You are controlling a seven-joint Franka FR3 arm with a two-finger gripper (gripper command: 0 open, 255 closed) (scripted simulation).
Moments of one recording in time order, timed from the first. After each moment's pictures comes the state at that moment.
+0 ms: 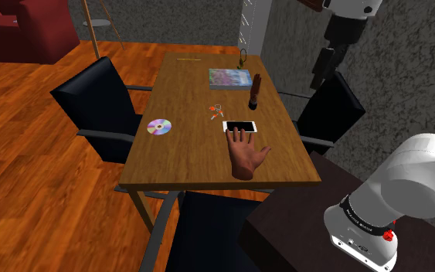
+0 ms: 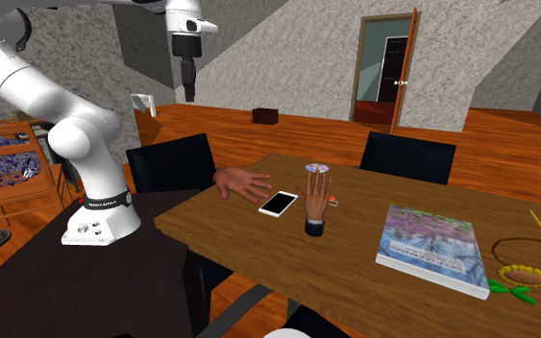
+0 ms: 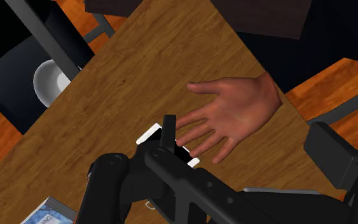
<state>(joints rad) -0.01 -0.79 -0.04 -2.37 0.01 1.53 -0.11</state>
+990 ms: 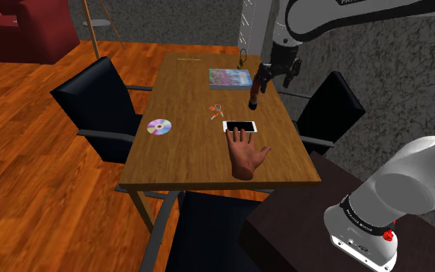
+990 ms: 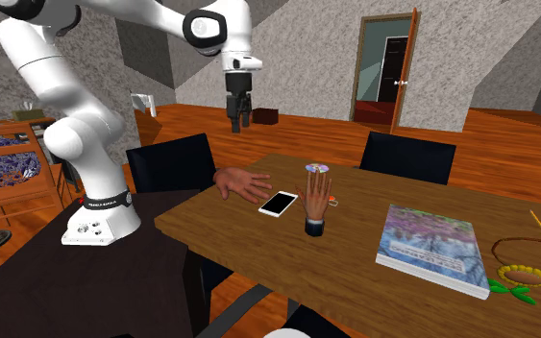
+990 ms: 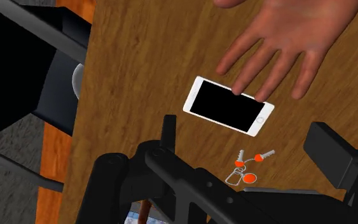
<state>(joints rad) -0.14 -0.39 0.10 -2.33 -0.03 1.95 0.34</state>
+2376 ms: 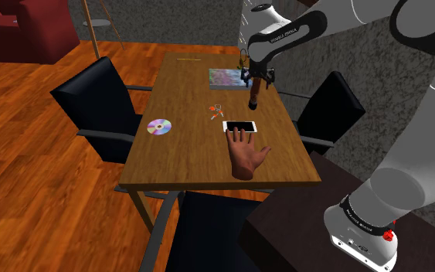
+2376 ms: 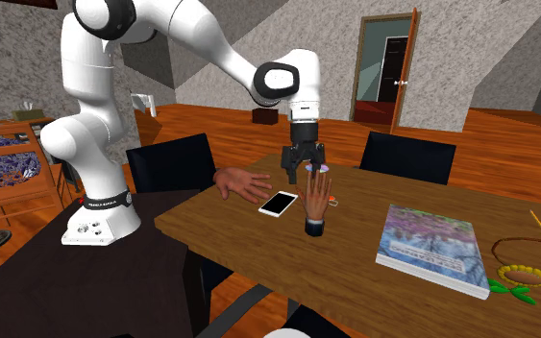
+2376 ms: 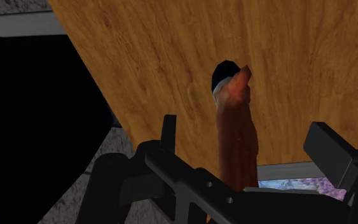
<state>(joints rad) -0.26 0.26 0.06 -1.91 -0.31 2.19 1.01</state>
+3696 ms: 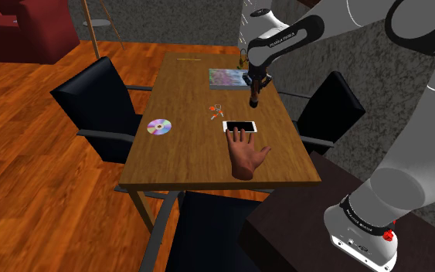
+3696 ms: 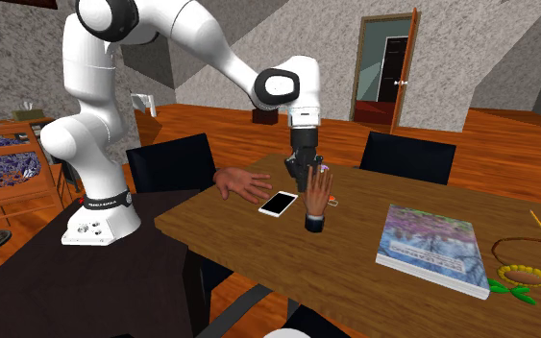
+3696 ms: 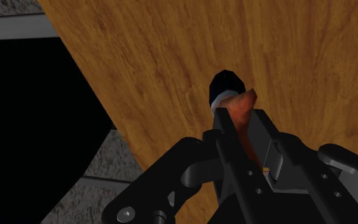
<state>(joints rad) -0.26 0.28 0.06 -1.92 -0.32 2.22 1.03</state>
